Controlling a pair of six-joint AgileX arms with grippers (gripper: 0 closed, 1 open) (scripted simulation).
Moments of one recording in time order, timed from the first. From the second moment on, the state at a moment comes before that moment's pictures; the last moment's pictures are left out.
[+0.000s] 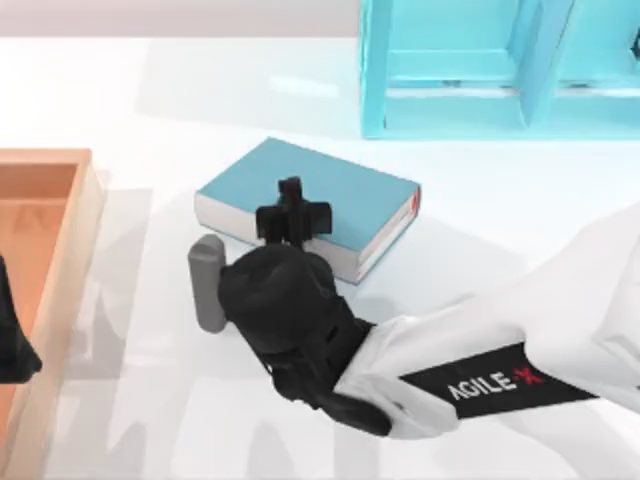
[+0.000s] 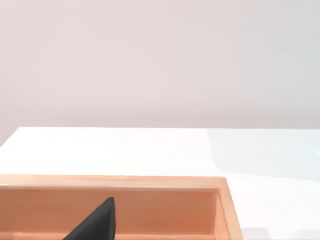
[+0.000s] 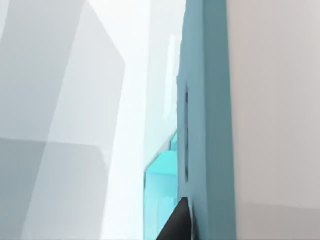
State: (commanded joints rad) left arm 0.00 0.00 0.00 0.00 0.00 0.00; right arm 1.01 2.14 1.09 0.62 0.87 -1.20
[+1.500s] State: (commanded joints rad) left arm 0.00 0.00 0.00 0.00 0.00 0.00; right arm 1.07 2.10 1.06 0.55 0.92 -1.14
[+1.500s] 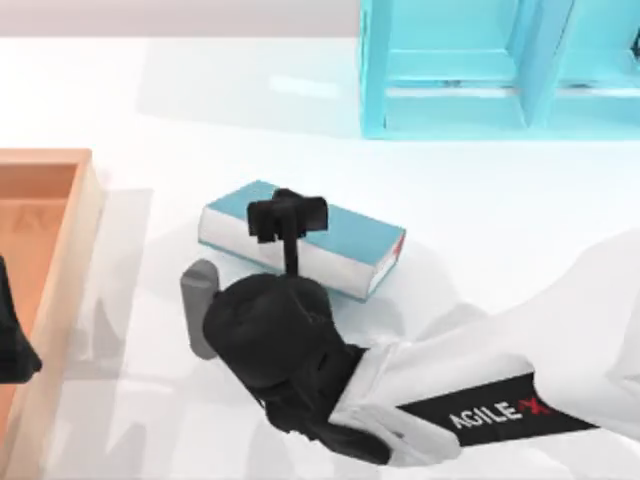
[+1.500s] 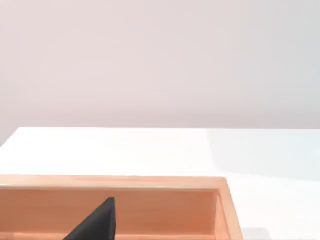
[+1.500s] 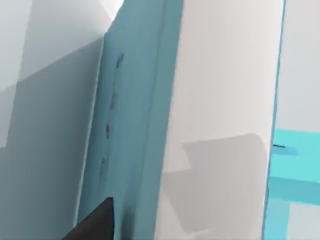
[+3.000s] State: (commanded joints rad) left arm 0.00 0.00 0.00 0.00 0.00 0.00; right arm 0.99 1.37 0.68 0.17 0.84 -0.55
